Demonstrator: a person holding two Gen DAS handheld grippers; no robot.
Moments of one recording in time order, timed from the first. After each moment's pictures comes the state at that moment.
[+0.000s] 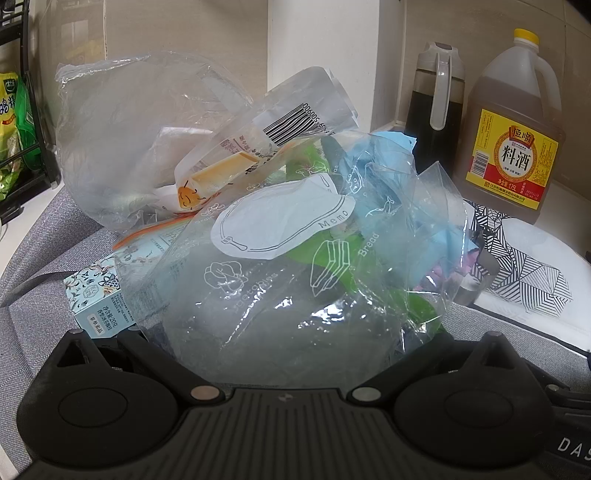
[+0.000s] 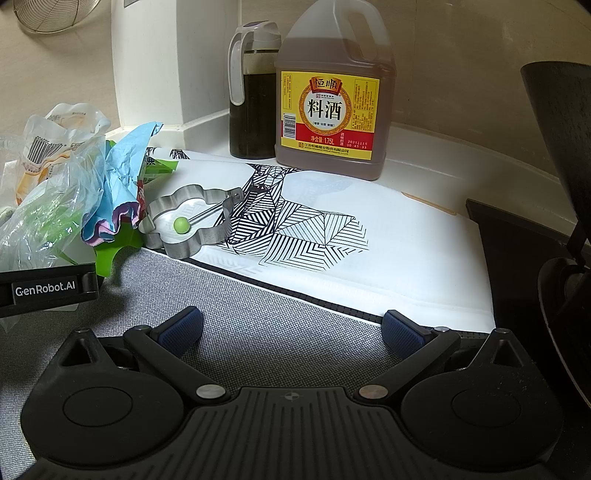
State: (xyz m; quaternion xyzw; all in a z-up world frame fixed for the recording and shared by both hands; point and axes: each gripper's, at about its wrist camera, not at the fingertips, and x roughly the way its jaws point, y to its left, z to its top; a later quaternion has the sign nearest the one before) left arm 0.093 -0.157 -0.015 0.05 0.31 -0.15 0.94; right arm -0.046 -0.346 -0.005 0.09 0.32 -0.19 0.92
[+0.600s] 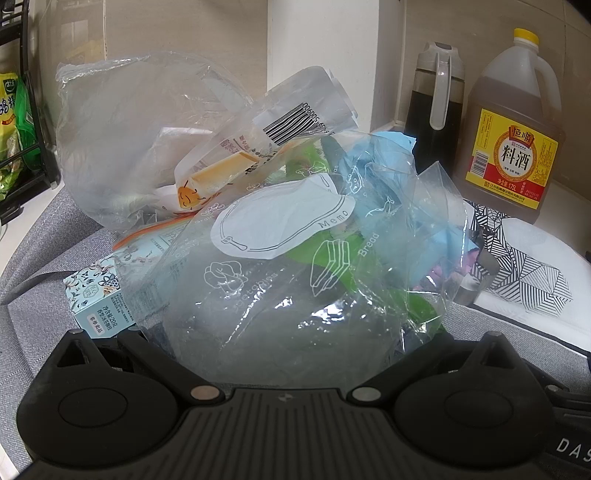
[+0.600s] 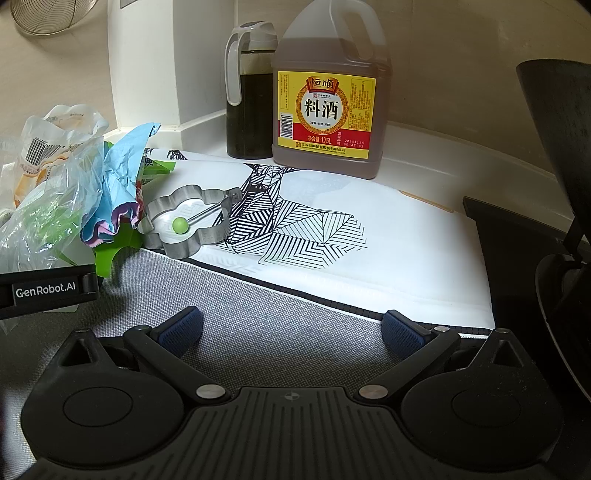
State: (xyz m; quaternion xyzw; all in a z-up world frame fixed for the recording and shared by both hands) left arm 0.093 -0.157 -0.014 0.05 0.31 -0.15 0.94; right arm -0.047 -0.345 -0.005 0.10 0.32 -0.19 0.92
